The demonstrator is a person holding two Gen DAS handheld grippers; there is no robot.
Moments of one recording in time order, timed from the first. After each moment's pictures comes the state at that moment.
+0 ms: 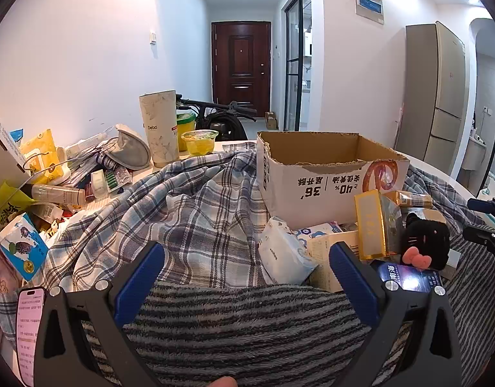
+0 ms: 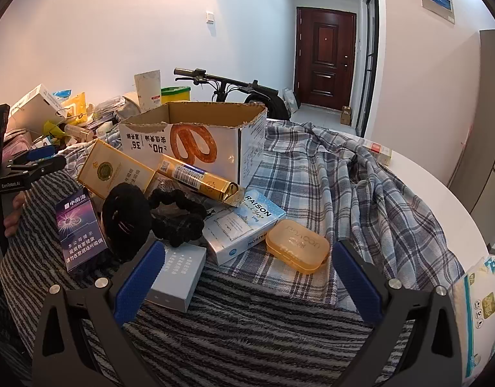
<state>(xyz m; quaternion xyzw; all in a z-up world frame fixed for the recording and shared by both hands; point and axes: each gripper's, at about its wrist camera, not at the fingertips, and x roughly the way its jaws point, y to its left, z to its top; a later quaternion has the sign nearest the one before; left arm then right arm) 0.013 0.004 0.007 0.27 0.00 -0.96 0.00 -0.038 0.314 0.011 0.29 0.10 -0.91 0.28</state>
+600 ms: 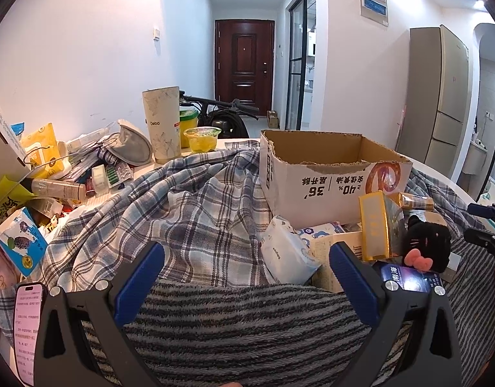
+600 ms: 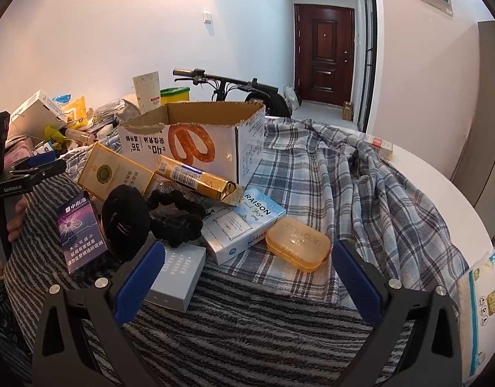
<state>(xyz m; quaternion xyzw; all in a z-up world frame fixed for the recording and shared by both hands) 0.009 -0.001 0.006 0.28 0.02 -0.96 0.00 -0.041 0.318 0.011 0.30 0.08 -0.91 0.28</state>
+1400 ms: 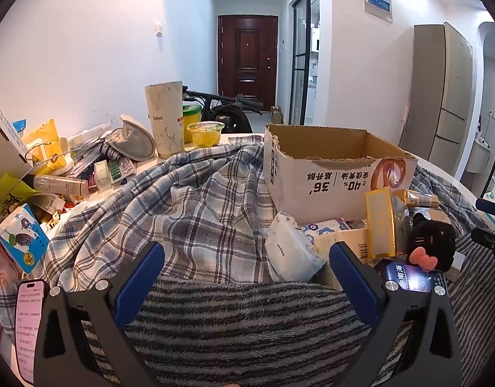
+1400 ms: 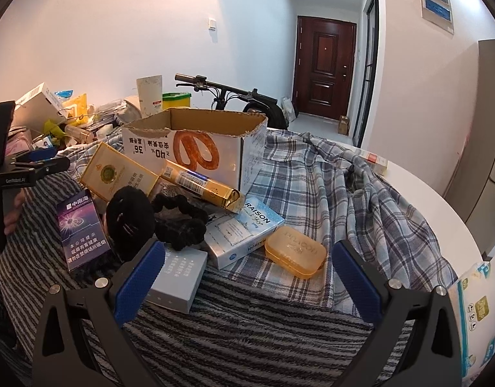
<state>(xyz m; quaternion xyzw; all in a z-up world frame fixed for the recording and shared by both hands) 0.005 -0.002 0.003 0.29 0.01 -0.96 0.01 -0.030 0.312 0.016 0.27 0.11 -0.92 0.28</state>
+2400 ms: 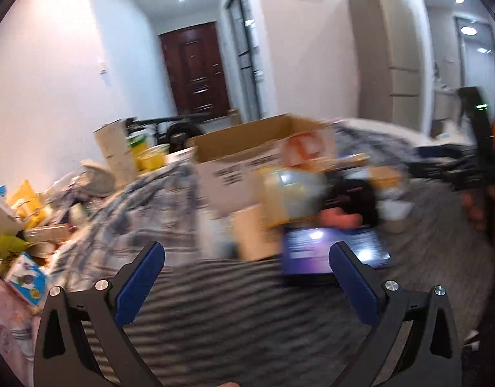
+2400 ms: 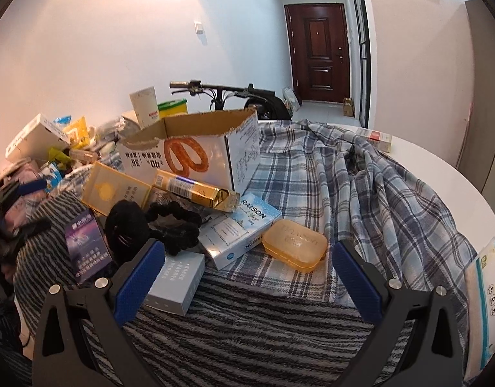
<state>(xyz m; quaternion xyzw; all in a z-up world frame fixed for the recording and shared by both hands) 0.061 0.091 0.021 0.28 -0.09 -0.95 -0.08 -0.048 0.334 0.013 0.30 0.03 -0.91 0.29</state>
